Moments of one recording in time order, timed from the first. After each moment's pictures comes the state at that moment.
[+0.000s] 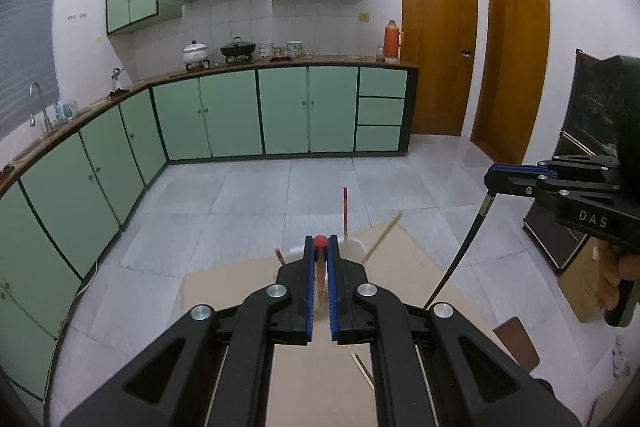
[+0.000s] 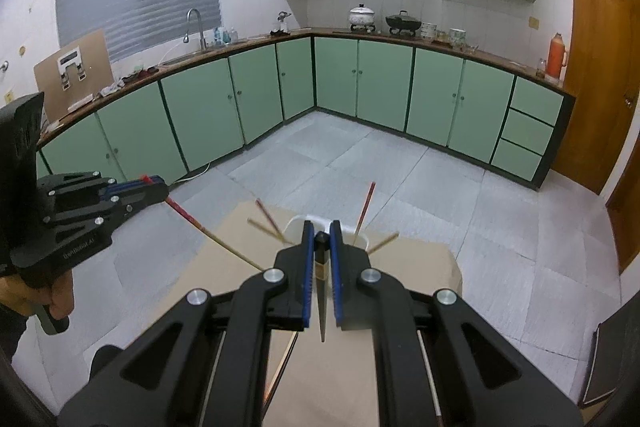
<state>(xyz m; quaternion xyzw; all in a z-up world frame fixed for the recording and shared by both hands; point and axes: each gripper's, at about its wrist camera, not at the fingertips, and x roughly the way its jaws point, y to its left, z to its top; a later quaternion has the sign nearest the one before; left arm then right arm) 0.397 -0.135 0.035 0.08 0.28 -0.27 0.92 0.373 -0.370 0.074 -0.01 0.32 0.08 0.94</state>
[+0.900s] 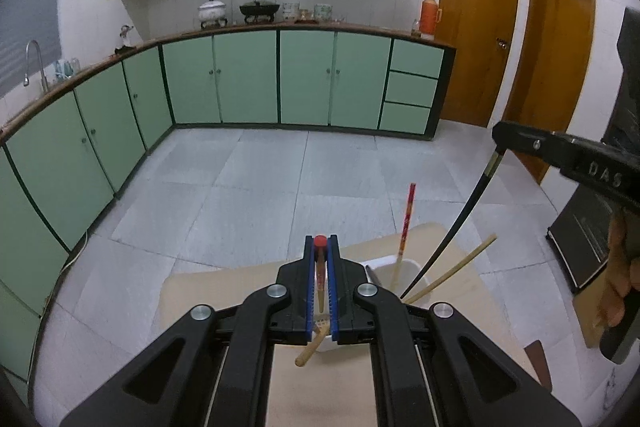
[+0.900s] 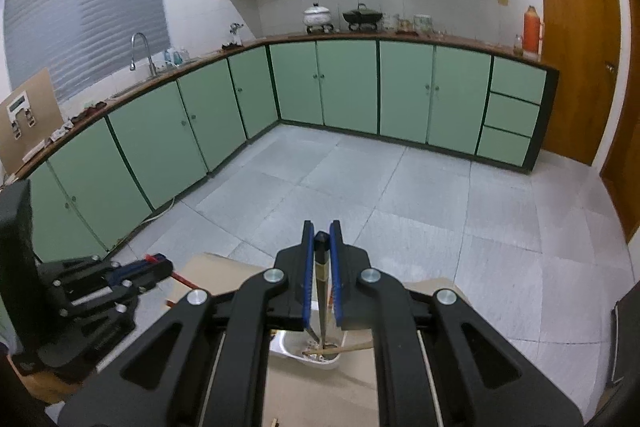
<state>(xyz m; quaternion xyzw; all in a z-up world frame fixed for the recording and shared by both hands) 0.549 -0.168 -0.055 0.06 0.34 -0.24 0.91 0.532 -0.403 -0.003 0.03 0.32 0.01 0.95</state>
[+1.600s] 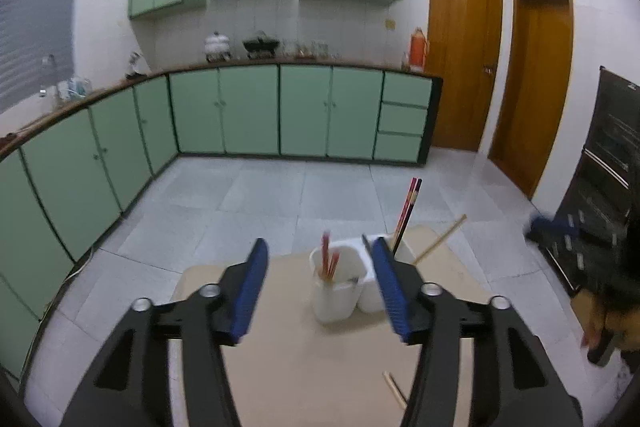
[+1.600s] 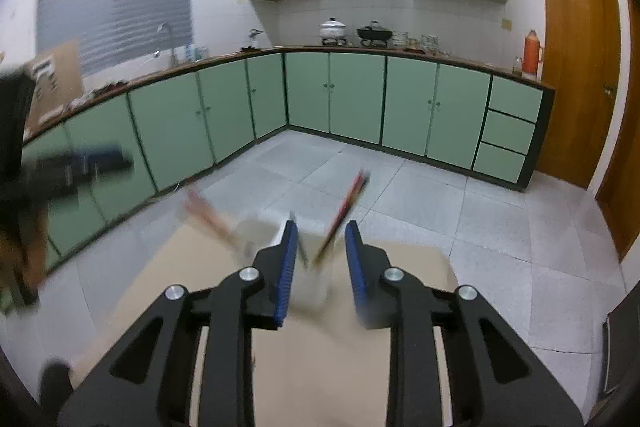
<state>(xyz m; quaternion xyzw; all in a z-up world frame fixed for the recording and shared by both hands) 0.435 -0.092 -0.047 0.04 0.26 -0.24 0.93 0.348 -0.398 -0.070 -0.02 0.27 0.04 0.96</state>
